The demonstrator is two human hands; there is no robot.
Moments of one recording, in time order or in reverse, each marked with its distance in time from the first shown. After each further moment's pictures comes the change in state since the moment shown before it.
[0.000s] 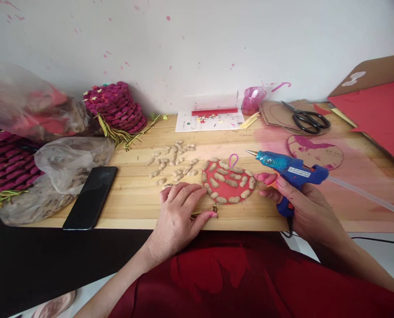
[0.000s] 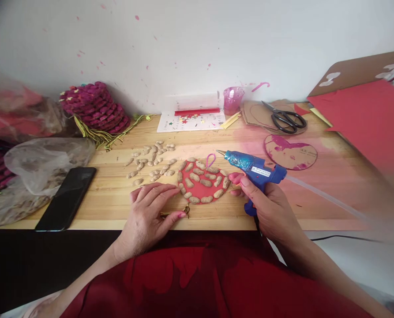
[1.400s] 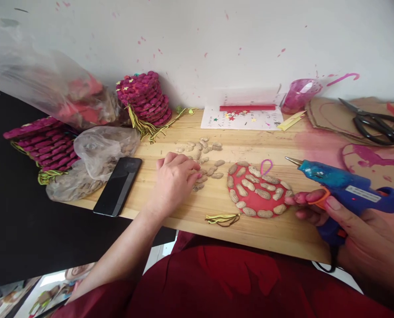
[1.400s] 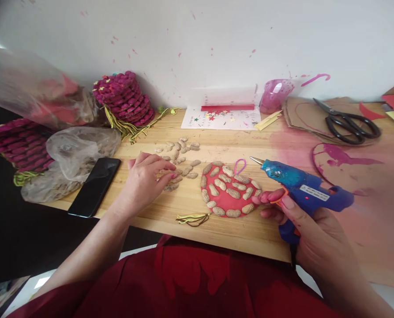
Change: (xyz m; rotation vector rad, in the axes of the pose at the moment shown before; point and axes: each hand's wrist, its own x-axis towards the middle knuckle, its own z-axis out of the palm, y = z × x) left_hand 0.045 -0.066 -0.031 0.259 -0.061 -0.268; right_hand 0.005 -0.018 0.017 -0.032 0.076 0.145
